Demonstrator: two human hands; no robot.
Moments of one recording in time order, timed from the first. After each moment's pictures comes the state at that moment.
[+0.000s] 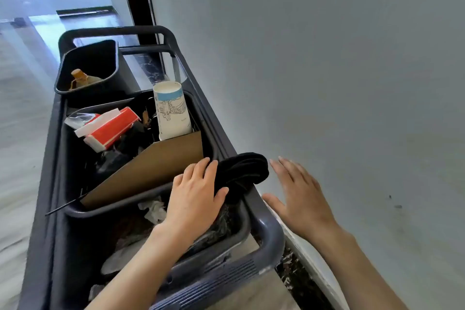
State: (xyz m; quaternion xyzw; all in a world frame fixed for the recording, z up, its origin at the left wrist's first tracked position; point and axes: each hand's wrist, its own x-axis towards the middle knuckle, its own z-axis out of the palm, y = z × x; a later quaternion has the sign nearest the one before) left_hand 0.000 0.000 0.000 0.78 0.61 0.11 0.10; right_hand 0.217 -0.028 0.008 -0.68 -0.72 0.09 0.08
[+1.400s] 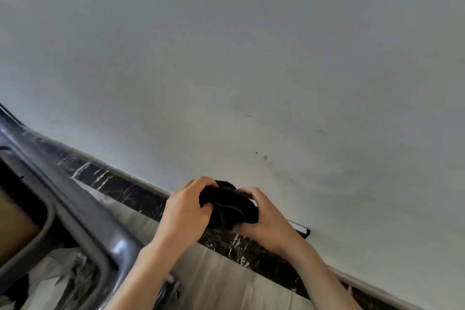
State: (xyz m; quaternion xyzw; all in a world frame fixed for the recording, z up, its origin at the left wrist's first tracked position) left_hand 0.237 -0.045 0.000 0.84 0.40 0.16 0.34; right_hand 0.382 -0.162 -0.028 -0.74 -0.41 0.37 0.37
